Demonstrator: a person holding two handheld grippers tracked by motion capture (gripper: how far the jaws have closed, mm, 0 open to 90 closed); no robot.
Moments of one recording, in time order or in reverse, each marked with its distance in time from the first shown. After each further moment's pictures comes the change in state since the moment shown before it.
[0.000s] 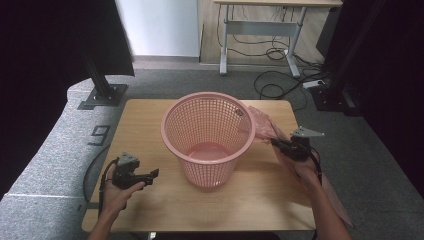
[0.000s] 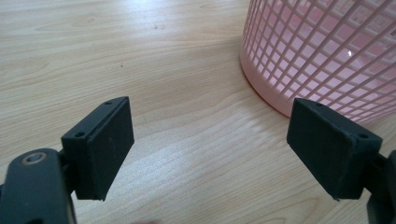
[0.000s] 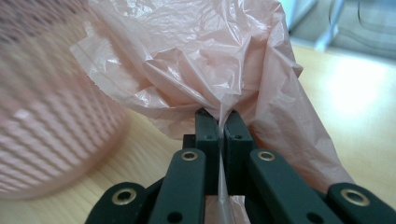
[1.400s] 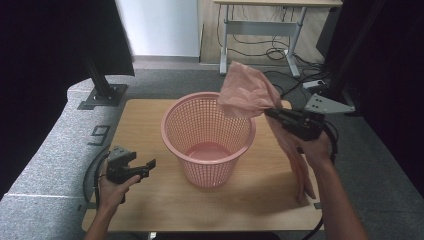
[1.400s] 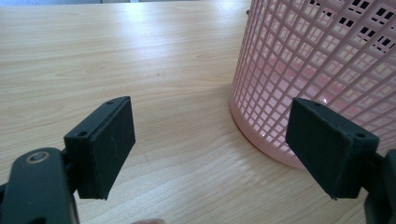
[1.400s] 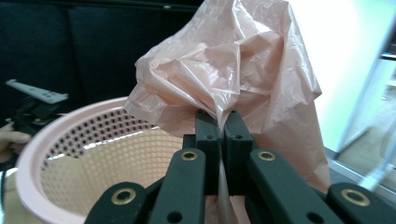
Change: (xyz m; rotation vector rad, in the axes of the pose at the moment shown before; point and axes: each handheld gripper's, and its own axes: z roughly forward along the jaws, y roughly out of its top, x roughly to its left) left arm 0.001 0.020 -0.023 -0.140 -0.014 -0.033; right arm 0.087 0.144 -0.079 -0.318 0.243 -0.206
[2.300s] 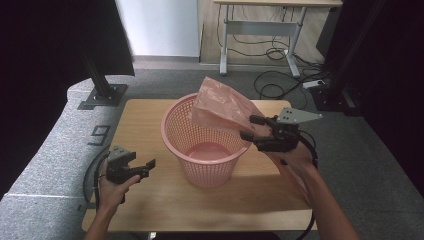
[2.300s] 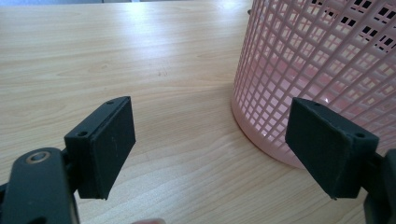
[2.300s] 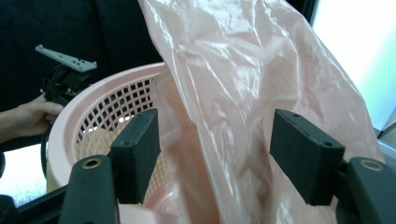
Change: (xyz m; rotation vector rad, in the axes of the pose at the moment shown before) left arm -0.001 0.000 -0.001 -0.001 0.006 0.000; right arm 0.028 -0.028 0.029 0.114 0.080 0.042
